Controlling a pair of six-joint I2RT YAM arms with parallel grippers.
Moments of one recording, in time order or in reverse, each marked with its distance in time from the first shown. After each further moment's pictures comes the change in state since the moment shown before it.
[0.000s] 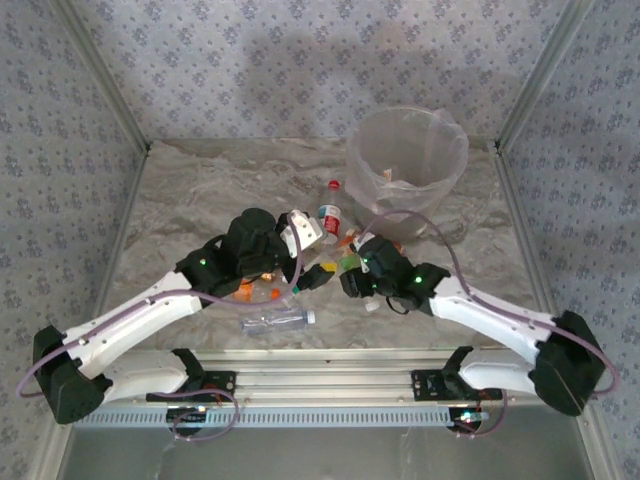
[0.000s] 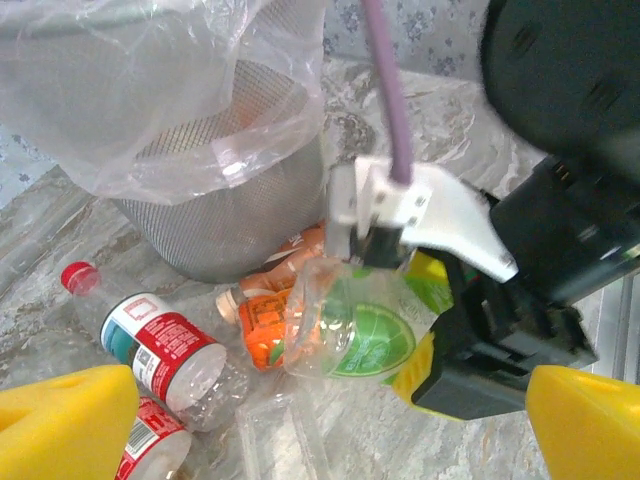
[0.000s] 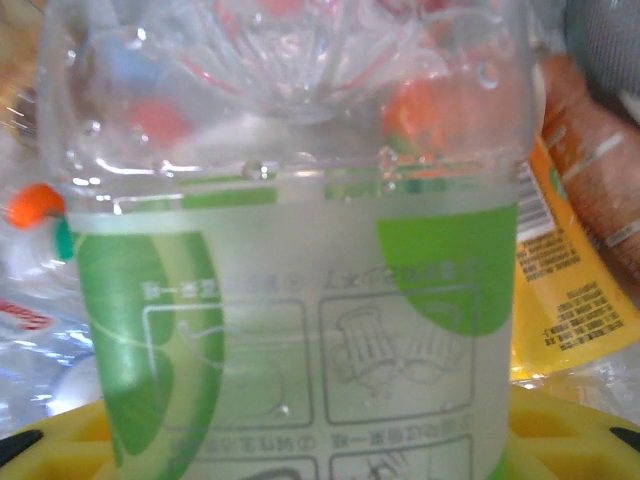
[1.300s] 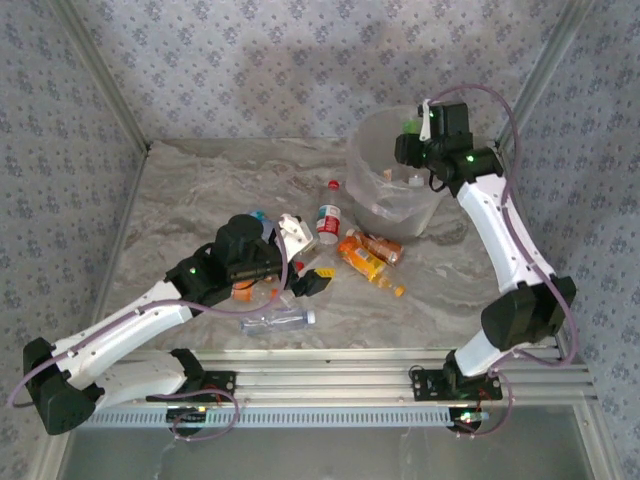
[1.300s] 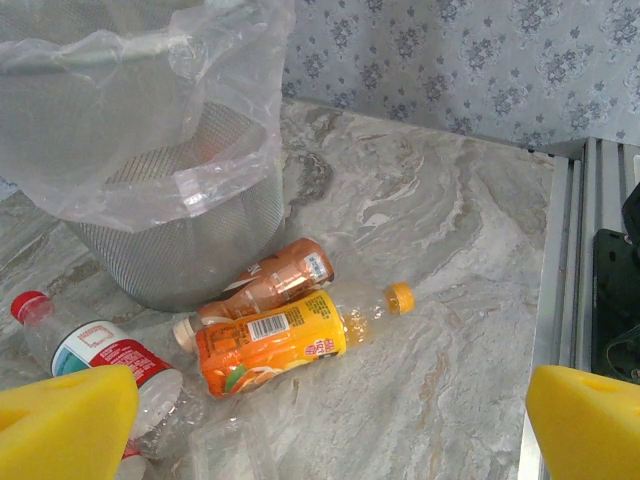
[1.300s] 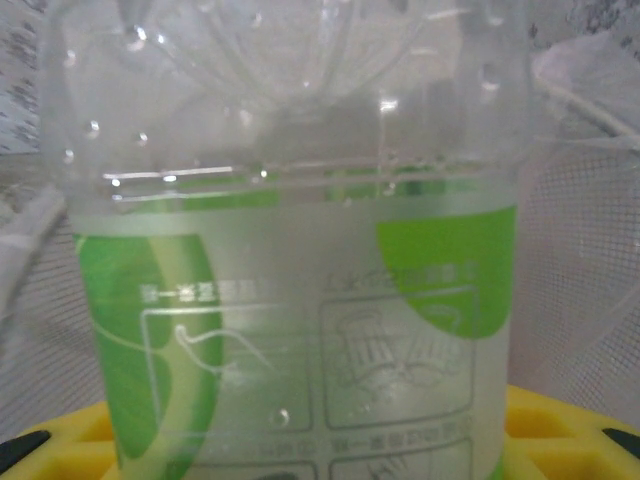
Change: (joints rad) left arm 0.002 -0.072 -0.055 0.053 0.088 -0.059; right arm -0.599 0.449 0.945 -0.302 -0.039 -0.171
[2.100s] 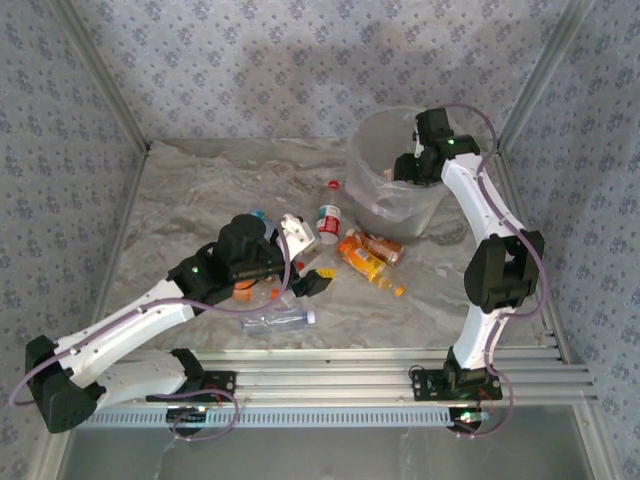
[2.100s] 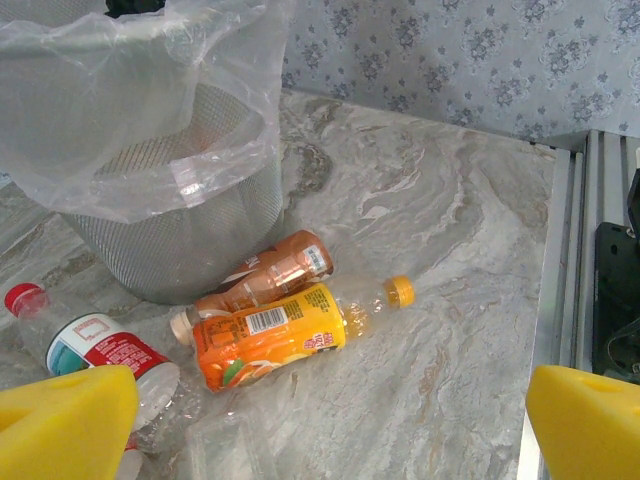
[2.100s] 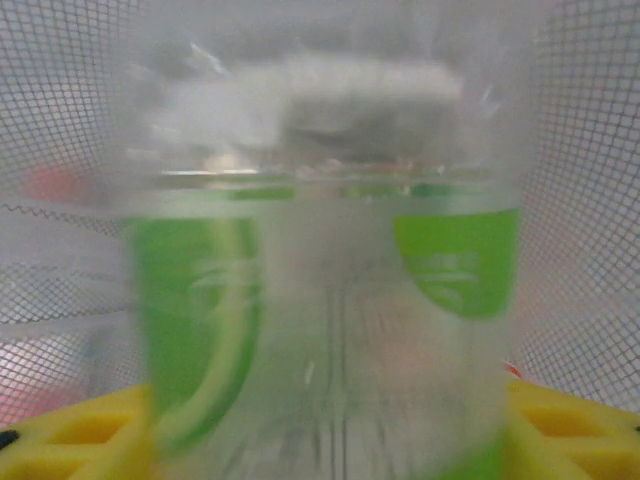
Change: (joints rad) left arm 0.000 0.013 0.000 -0.004 0.000 0.000; right arm -0.052 0.251 0.090 -0.225 0.004 0.040
